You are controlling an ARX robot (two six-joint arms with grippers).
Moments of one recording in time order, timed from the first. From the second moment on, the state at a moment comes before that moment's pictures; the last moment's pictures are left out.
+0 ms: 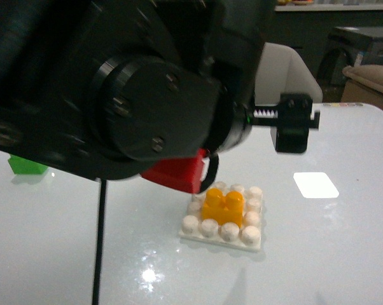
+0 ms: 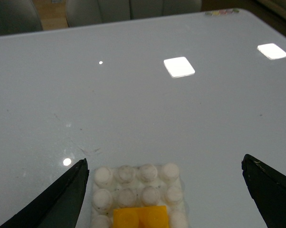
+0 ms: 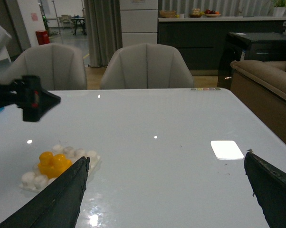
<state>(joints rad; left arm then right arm) -0.68 1.95 1.16 0.39 -0.29 -0.21 0.00 0.00 0.01 0.00 0.00 0.00</state>
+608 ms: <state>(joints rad) -0.53 1.51 0.83 0.37 -0.14 -0.13 0.00 0.00 0.01 0.00 0.00 0.00</state>
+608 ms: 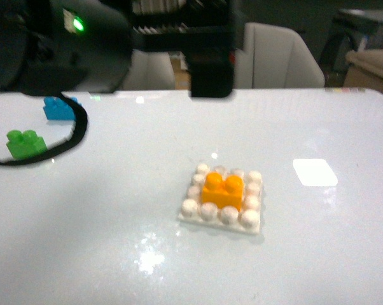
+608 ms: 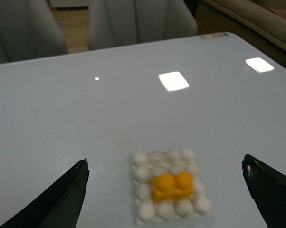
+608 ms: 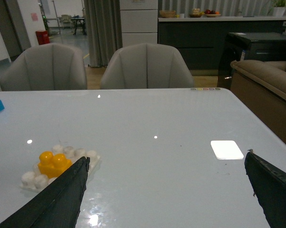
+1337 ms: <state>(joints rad) -0.11 1.14 0.25 0.90 -0.12 -0.02 0.00 0.00 0.01 0.00 0.00 0.00</state>
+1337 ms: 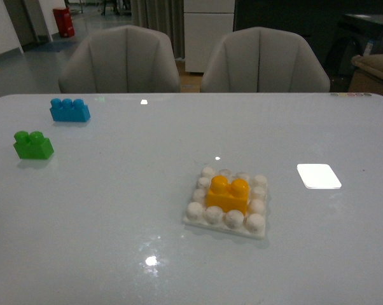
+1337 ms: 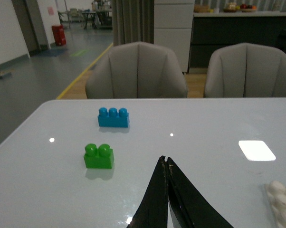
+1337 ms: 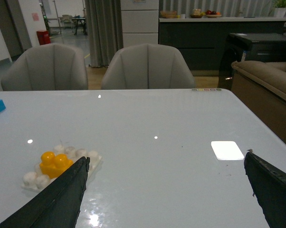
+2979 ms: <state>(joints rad) 0.00 0.23 0.01 0.23 0.00 -0.01 0.00 0.00 0.01 0.00 0.00 0.00</state>
